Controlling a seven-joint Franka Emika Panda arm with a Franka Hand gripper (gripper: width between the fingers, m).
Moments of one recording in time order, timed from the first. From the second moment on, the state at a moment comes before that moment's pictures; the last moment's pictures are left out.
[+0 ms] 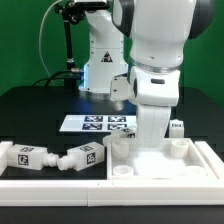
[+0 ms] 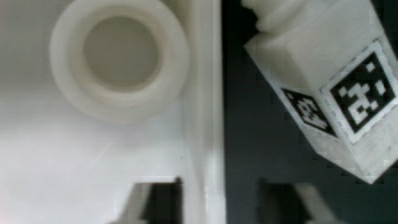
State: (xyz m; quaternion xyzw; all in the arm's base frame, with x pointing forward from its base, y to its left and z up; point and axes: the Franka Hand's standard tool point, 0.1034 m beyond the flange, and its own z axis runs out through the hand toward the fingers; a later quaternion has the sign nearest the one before) arm 0.504 0.041 0.030 -0.72 -0.68 0.12 0.06
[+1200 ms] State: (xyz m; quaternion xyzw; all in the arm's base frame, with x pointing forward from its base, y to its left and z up) arm 0.492 0.043 0.065 -0.84 -0.52 0.13 0.03
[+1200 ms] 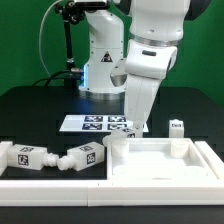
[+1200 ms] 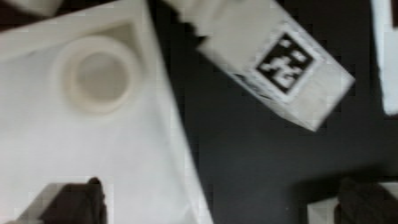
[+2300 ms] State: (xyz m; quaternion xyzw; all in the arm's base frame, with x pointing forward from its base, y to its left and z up) arm 0.493 0.097 0.065 -0.99 0.00 0.11 -0.03
